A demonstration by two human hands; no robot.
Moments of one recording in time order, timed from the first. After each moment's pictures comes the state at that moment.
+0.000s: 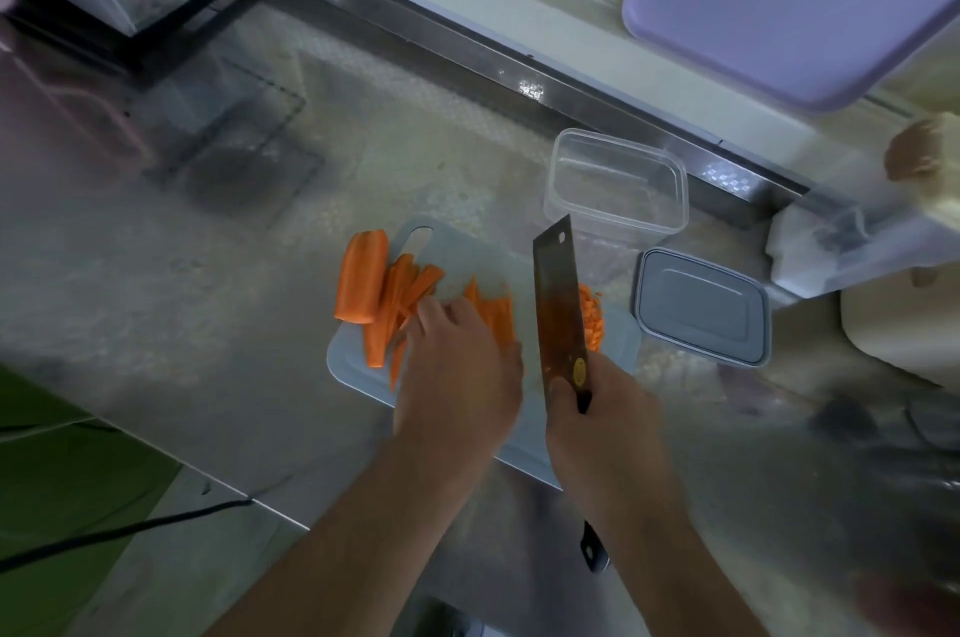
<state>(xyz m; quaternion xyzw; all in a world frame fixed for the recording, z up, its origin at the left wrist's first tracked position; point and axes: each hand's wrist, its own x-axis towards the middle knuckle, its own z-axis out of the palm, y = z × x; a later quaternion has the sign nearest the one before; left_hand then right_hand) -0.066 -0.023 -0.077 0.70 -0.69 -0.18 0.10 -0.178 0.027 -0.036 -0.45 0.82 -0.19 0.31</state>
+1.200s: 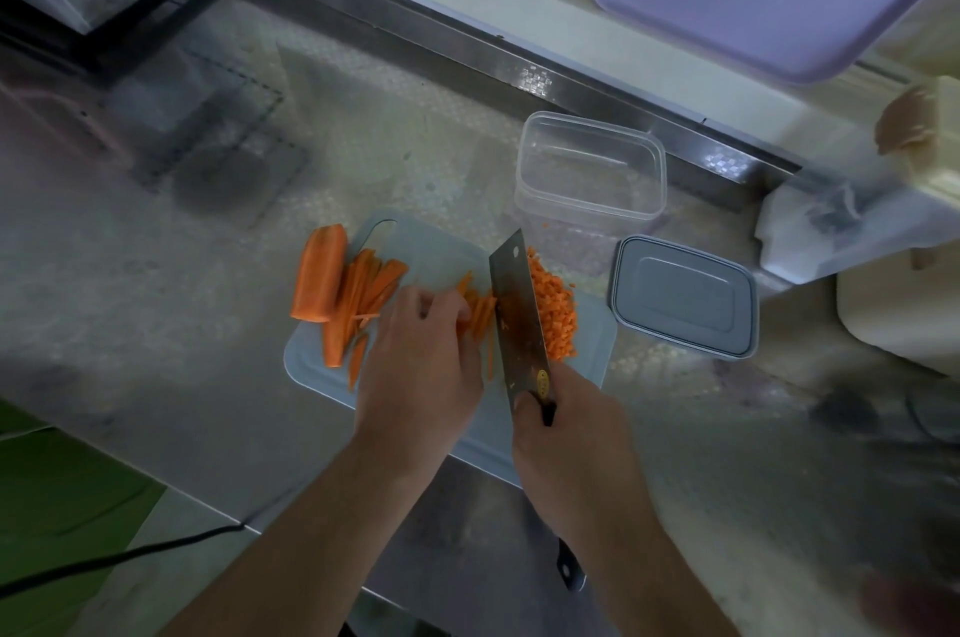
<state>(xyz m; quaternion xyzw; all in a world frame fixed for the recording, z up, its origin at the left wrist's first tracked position) -0.069 -0.027 -0.094 0.66 -0.70 -0.21 0.19 -0.201 0.035 -0.058 -0.48 0.78 -0.18 0.35</state>
